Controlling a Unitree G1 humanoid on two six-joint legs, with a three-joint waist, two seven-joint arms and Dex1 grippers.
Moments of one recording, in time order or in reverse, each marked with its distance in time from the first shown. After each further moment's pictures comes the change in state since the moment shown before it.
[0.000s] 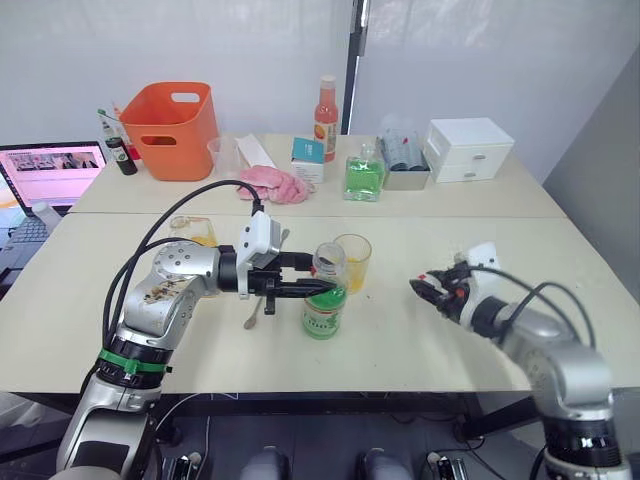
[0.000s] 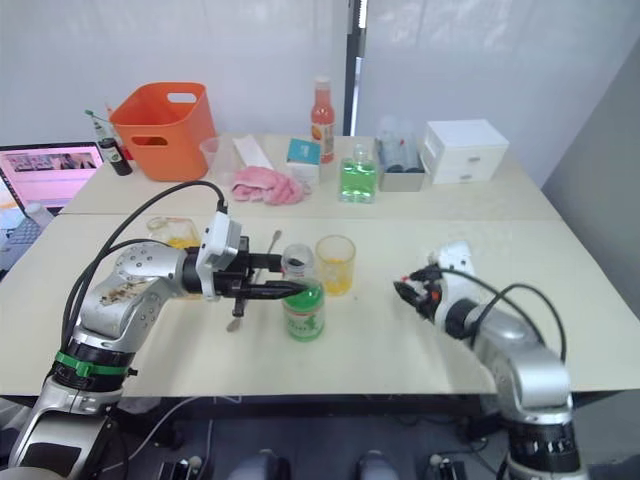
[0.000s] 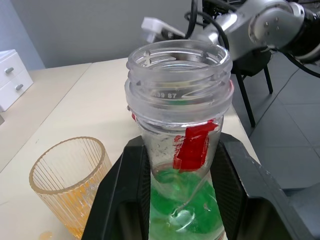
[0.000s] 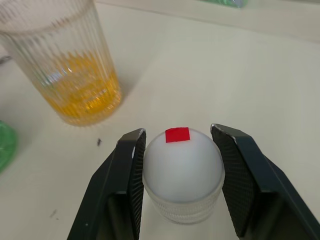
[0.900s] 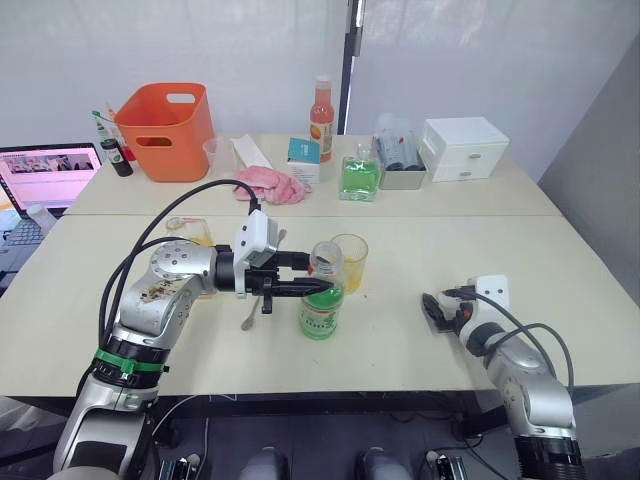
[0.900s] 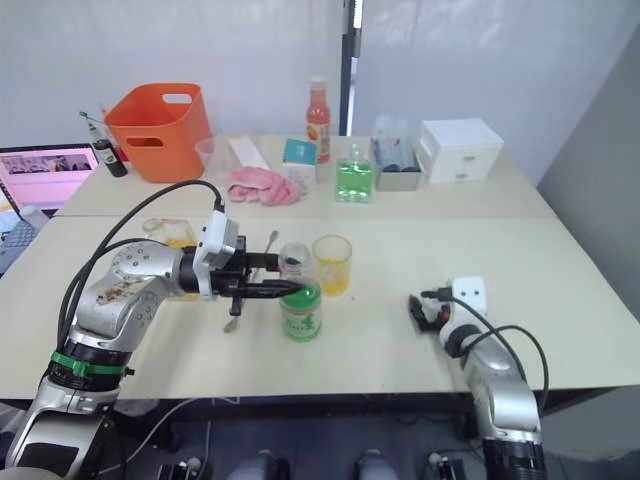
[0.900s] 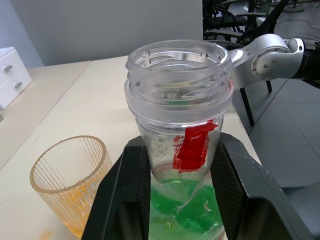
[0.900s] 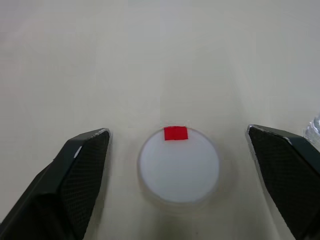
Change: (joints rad) left arm 0.002 0.025 0.014 -0.002 -0.010 0.021 -0.003; right arm 0.064 0.113 -0.037 0.158 -0.074 -0.310 -0.076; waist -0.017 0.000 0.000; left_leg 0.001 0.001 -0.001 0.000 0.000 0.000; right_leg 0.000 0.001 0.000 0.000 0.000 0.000
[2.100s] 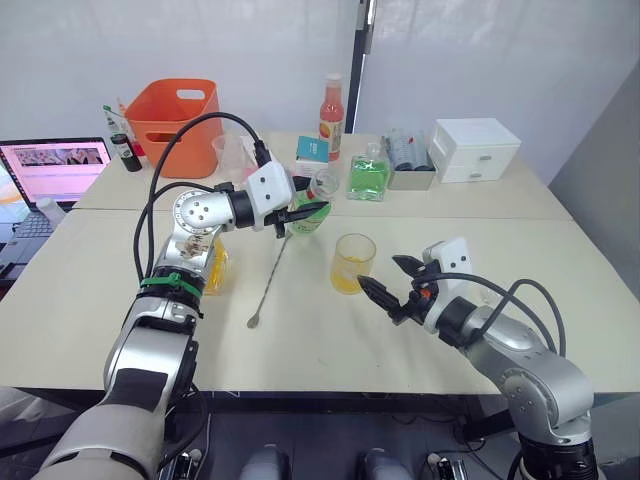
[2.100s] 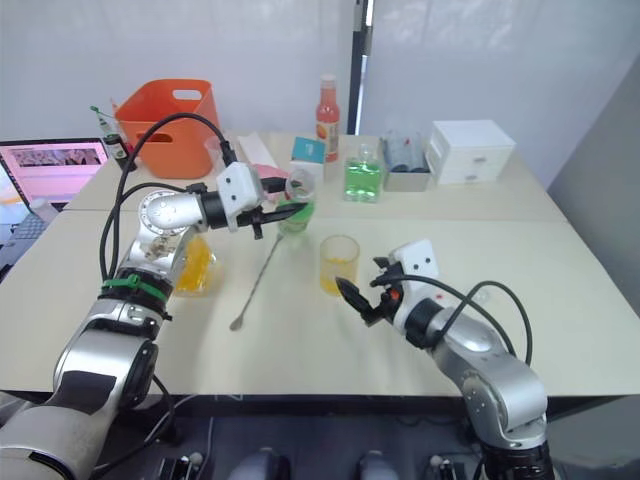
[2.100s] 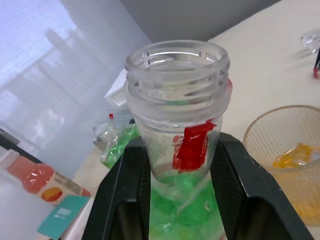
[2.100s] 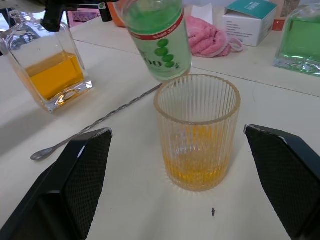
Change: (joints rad) left arm -0.468 -0.175 -0.017 0.935 0.472 -0.904 0.251; right arm -0.080 -0.053 0.140 -0.442 0.274 0.371 0.006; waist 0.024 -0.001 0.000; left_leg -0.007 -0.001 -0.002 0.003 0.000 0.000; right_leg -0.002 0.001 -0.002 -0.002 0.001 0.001
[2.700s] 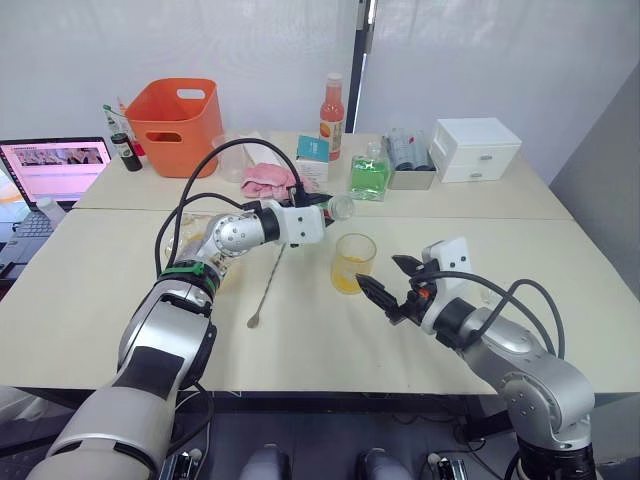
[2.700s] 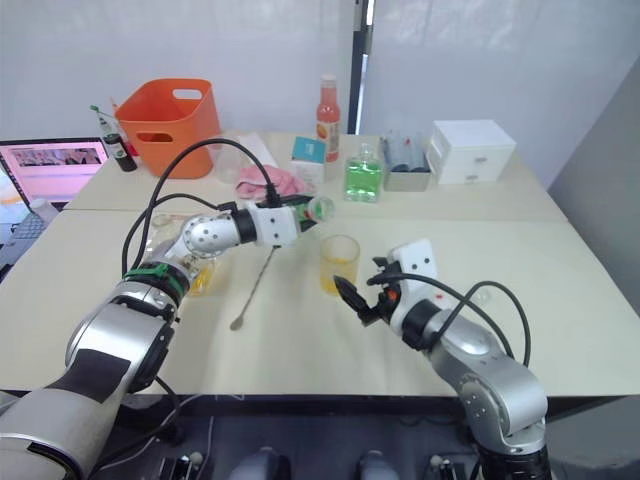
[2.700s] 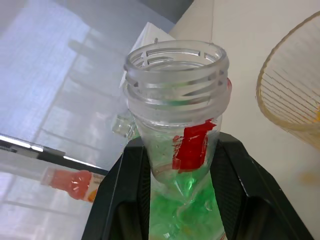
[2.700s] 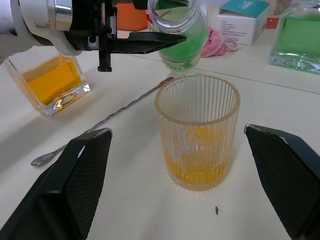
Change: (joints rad) left arm -0.118 -0.041 -0.190 0.371 0.444 -0.398 0.533; right arm 0.002 0.021 0.001 -0.044 0.033 0.035 -0.067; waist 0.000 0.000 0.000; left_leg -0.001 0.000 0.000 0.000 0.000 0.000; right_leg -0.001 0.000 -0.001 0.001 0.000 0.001
